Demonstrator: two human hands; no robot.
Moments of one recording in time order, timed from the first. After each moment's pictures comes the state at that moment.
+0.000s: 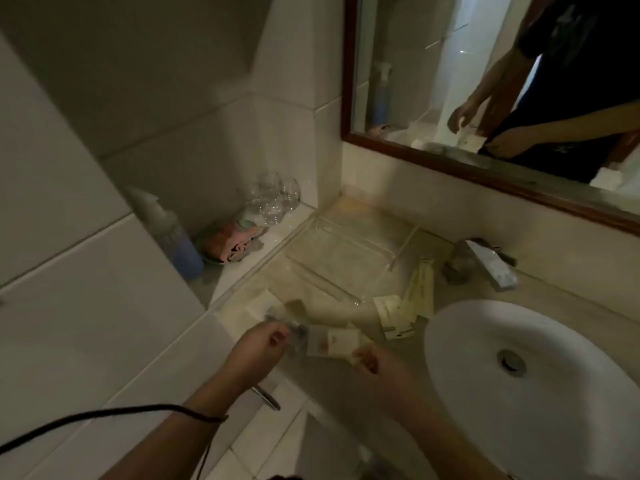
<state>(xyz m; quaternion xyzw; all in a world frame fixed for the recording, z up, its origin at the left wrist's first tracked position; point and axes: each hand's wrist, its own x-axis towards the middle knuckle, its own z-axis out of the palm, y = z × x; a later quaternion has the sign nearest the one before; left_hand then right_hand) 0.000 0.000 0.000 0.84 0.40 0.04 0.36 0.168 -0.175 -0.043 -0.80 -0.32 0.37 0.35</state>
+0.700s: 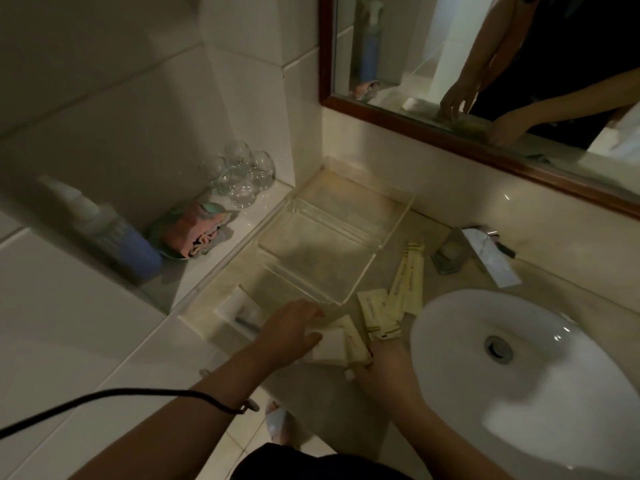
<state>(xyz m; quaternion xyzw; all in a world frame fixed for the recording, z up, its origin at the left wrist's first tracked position) 0.106 0.017 -0.042 0.93 0.24 -0.05 0.27 0.221 -0.162 -0.078 -0.89 -0.35 0.19 0.22</state>
